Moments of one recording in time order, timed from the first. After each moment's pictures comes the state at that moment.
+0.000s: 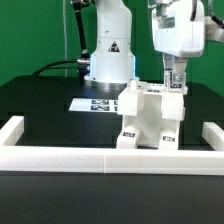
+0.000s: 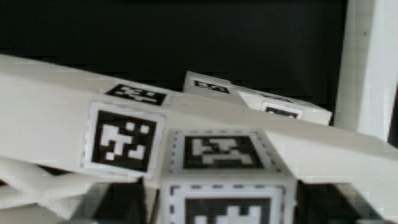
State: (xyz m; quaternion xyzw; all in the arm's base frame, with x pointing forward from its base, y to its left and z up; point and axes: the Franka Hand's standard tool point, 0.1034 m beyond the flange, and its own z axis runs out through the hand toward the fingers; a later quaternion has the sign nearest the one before) arm 0.559 0.063 0.117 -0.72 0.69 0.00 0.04
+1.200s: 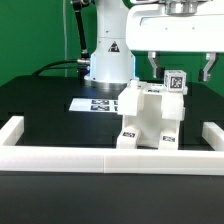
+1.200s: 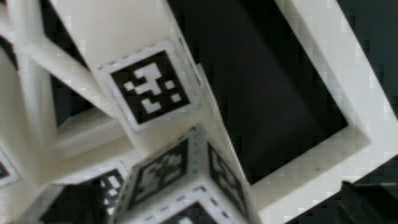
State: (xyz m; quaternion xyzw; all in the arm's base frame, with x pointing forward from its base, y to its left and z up) arm 0.562 0.075 0.121 -0.96 0.28 -0.03 0.03
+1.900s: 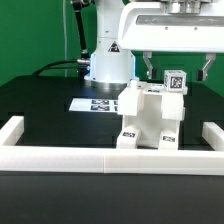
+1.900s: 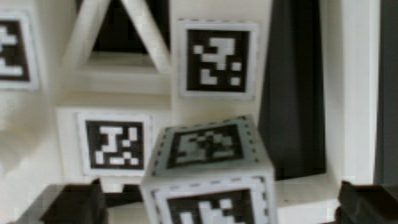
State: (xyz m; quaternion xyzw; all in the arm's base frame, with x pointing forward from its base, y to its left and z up) arm 0.562 0.067 0.120 -1.00 0.05 -0.04 0.01
